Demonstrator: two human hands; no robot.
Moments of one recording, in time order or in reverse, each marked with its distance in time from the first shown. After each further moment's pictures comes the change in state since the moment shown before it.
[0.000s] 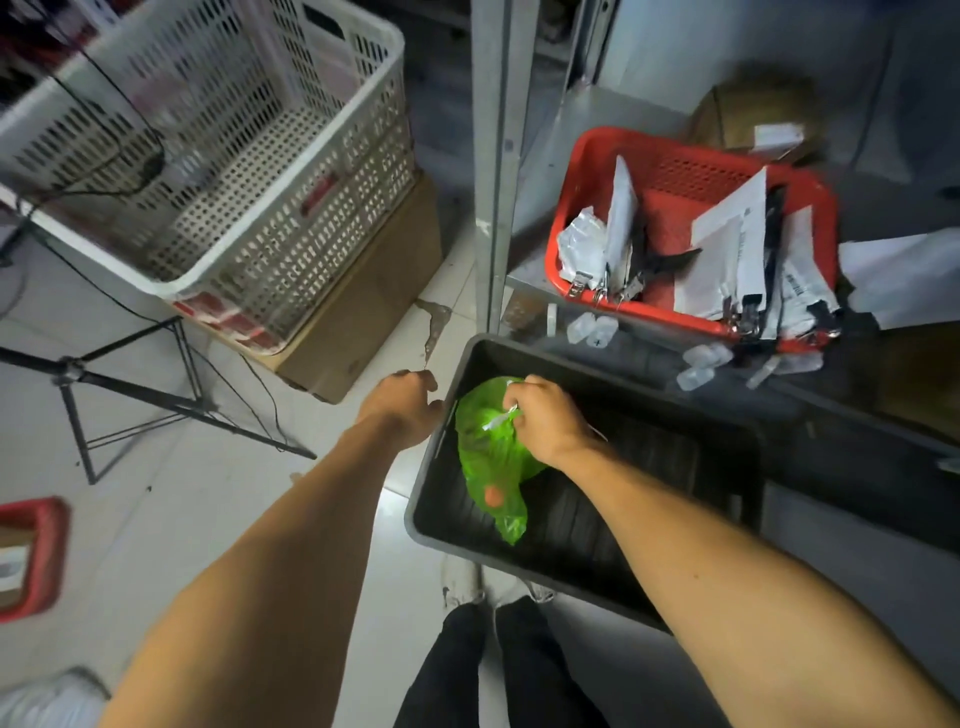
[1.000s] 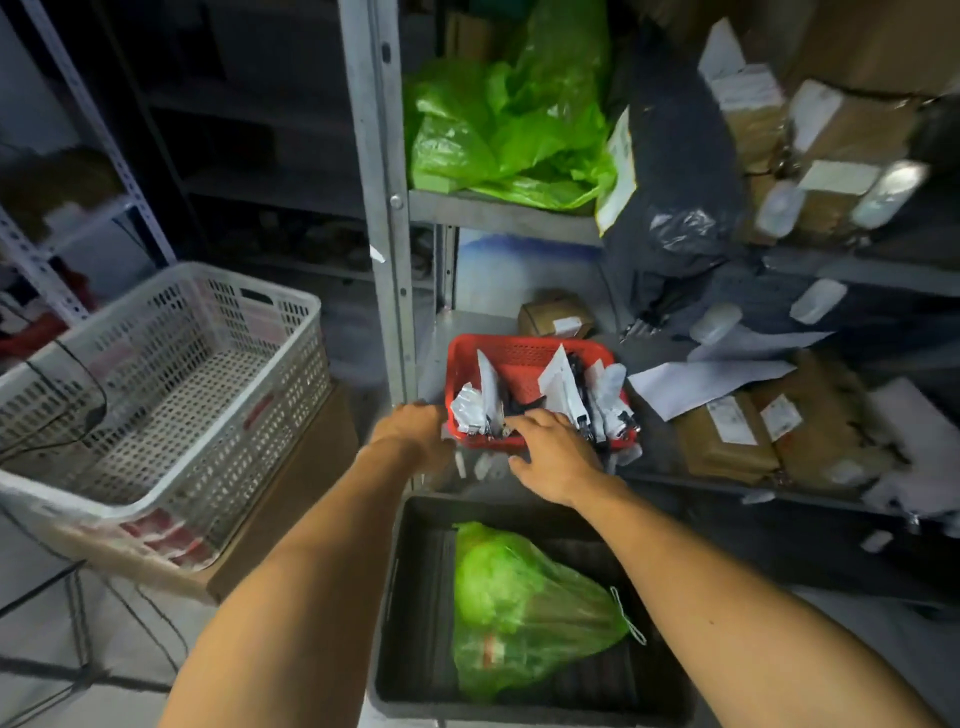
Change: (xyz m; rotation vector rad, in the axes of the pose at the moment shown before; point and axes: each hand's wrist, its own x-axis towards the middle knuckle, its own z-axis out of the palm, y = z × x) left_hand -0.083 0.131 -0.151 0.239 0.174 0.454; right_hand -0.119 -0.031 -0.183 -0.153 0.327 0.163
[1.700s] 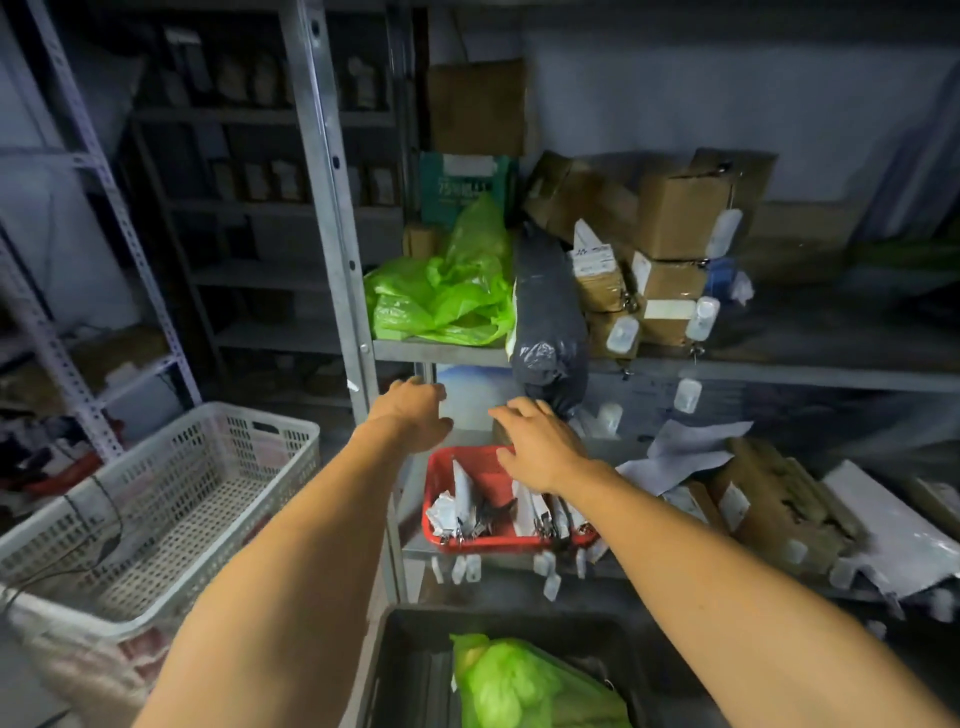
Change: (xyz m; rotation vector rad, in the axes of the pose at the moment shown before) left_hand -0.054 0.113 -0.151 0.170 0.348 0.065; right_hand -0.053 0.011 -0.162 -0.059 0.288 -0.143
